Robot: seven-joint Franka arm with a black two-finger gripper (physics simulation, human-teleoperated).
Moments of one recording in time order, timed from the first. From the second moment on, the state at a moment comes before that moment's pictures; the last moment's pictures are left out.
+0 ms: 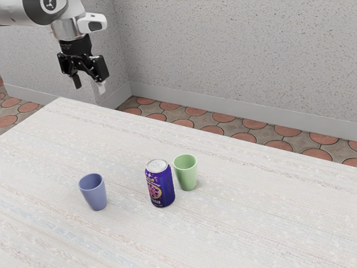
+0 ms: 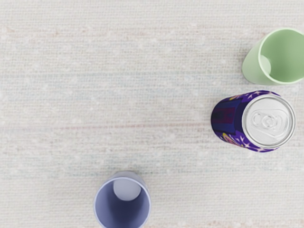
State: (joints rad) arm 0.07 0.01 0.01 -1.55 -0.02 1.57 0.11
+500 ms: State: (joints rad) arm 0.12 0.10 0.01 -1.63 -0.03 1.65 0.10
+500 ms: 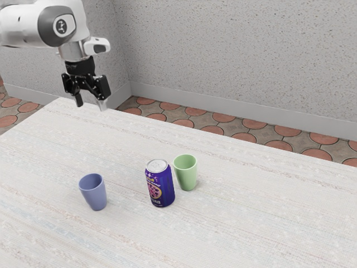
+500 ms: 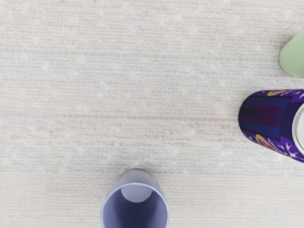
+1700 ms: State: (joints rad) arm 0.17 0.00 0.02 -2.10 -0.03 2.03 0.12
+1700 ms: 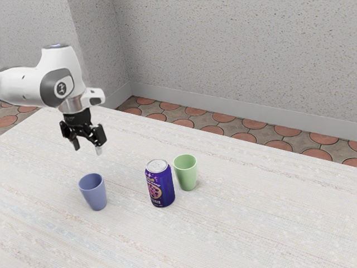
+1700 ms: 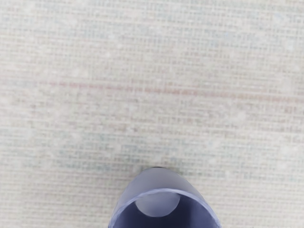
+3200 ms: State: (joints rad) arm 0.12 0.03 0.01 -2.23 -0.03 2.14 0.12
